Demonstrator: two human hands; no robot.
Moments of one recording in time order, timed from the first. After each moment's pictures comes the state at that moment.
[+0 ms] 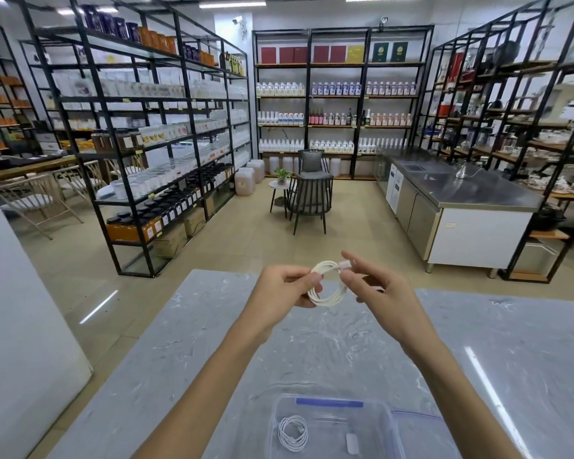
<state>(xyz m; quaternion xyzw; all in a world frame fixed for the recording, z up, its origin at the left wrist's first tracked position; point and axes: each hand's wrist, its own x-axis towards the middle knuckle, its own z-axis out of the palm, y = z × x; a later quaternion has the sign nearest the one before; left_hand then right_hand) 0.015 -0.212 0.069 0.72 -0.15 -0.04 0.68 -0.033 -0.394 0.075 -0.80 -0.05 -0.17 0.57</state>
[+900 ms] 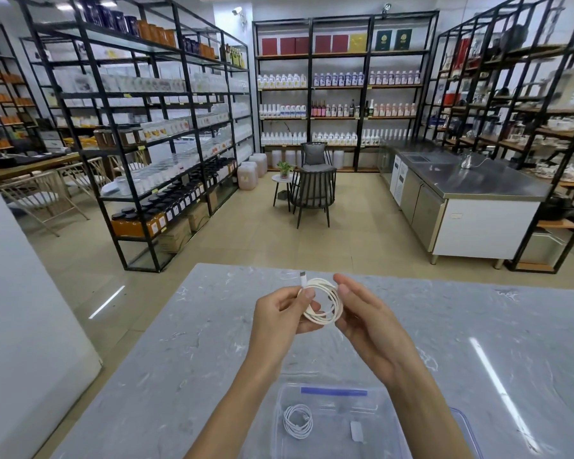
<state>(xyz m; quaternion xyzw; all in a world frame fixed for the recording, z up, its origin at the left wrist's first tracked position) -0.023 -0.219 0.026 0.63 -0.06 -0.01 0.78 -0.043 -0.370 0.028 -0.49 0.03 0.01 0.87</state>
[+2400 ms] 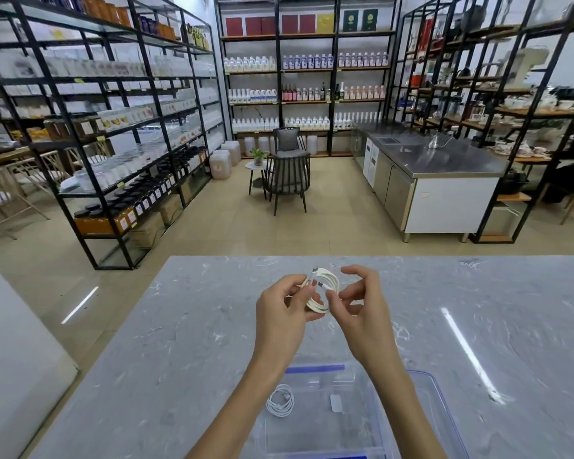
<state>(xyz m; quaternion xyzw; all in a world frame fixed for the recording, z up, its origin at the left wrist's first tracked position) -0.037 -0.257 0.011 0.69 -0.10 0.05 0.72 -0.064 -0.384 -0.008 -0.76 0.03 -0.30 0.57</state>
